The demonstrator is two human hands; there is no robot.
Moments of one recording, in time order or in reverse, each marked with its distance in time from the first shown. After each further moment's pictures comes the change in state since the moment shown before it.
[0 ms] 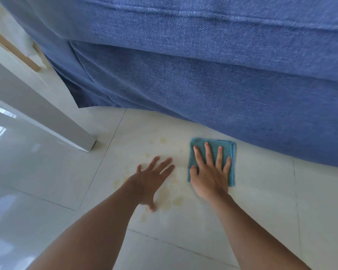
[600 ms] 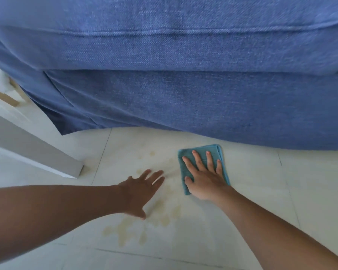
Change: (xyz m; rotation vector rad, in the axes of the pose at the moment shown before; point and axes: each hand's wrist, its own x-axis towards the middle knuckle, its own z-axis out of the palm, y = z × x) left_hand 0.001 -0.019 -0.023 0.319 -0.080 0.169; right_hand 0.003 0.009 -0.018 -0.018 -0.241 -0.078
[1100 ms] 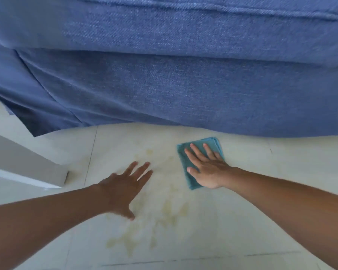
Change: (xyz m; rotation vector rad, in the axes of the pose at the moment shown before) left_hand 0.002 -0.061 0.024 -0.008 0.075 0.085; right_hand 0.008 -0.002 -0.022 -0.042 -0.130 0.075
